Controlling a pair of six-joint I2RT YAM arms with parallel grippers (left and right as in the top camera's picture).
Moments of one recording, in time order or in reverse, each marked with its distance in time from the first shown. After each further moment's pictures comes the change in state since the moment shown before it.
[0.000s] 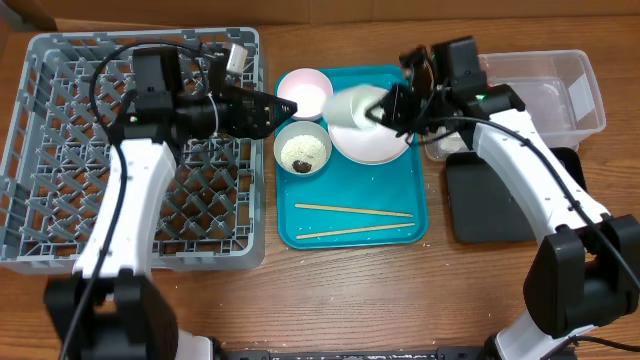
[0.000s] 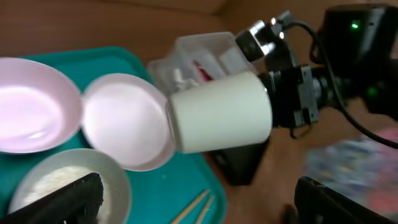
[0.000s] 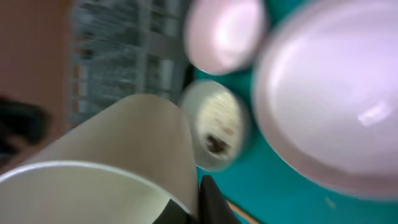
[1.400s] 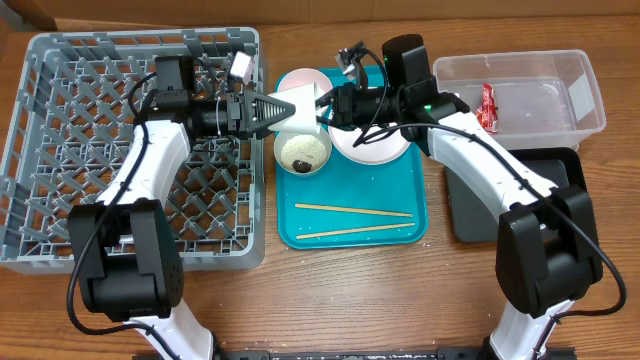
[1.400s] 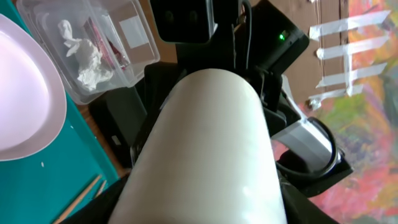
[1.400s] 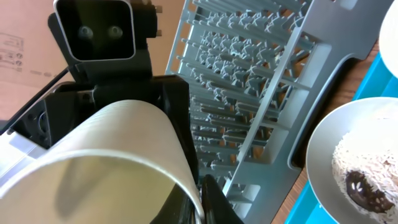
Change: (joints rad) left arm -0.001 0.241 0.000 0.131 0.504 -0.253; right arm 0.138 0.134 0.002 0.412 -0.301 0.165
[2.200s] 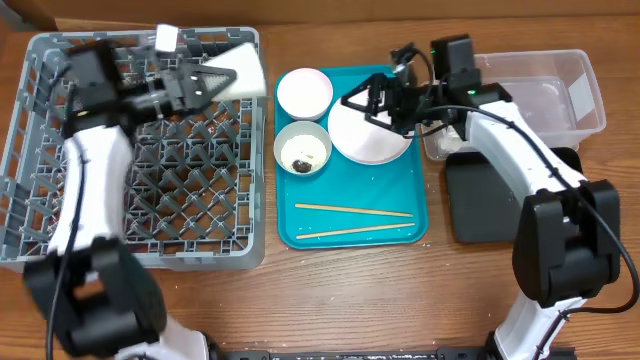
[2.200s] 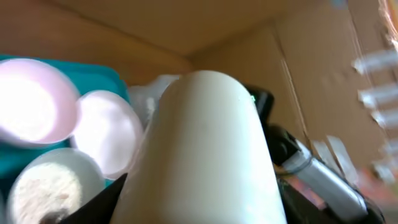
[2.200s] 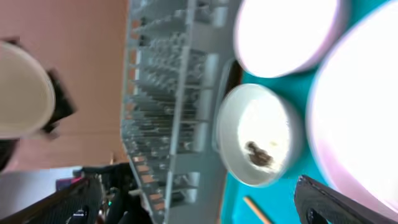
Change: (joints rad) left arm 0.228 -0.147 0.076 -0.047 -0.220 -0.075; right arm -0.181 0.008 0.003 -0.275 0.057 -0.143
